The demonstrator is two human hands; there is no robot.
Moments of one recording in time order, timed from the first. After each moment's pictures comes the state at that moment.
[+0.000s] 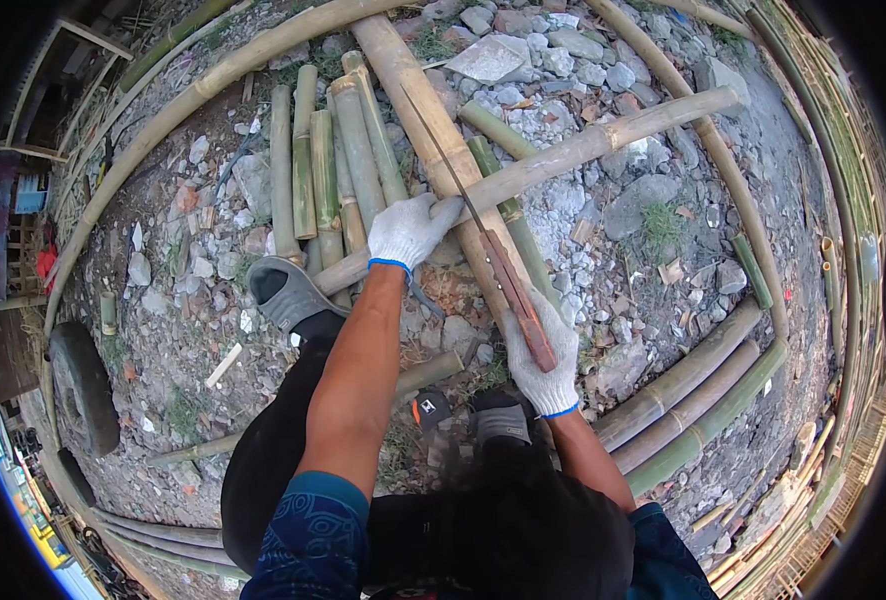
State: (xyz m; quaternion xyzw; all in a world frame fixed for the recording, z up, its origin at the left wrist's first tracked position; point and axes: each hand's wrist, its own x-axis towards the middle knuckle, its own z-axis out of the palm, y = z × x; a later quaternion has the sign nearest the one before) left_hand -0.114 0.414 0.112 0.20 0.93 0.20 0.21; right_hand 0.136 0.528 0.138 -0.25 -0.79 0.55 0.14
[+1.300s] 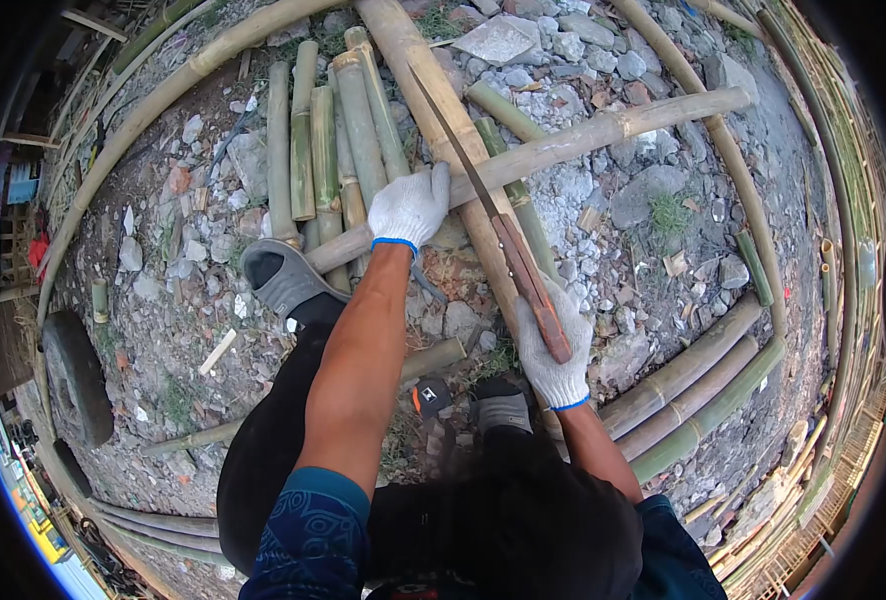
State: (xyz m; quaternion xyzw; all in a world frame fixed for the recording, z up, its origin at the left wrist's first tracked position) left_hand -0.119 0.418 0.103 0.19 0.95 0.18 0.15; right_hand 0.133 0.532 0.146 -0.22 -0.83 0.48 0.17
